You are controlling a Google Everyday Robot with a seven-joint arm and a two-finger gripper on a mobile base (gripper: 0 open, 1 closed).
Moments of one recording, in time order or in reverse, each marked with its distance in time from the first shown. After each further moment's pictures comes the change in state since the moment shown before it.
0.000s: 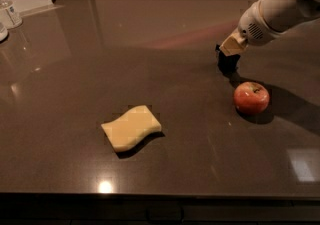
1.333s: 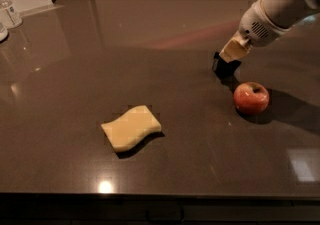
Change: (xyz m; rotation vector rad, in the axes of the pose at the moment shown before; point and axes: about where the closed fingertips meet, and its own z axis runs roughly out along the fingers) arm 0.010 0.024 -0.010 -0.126 0.079 -0.040
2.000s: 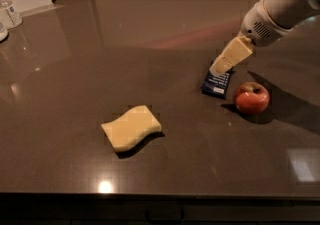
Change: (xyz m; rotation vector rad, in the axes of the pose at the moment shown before) arm 0.002 -0.004 -0.001 0.012 -0.010 0.015
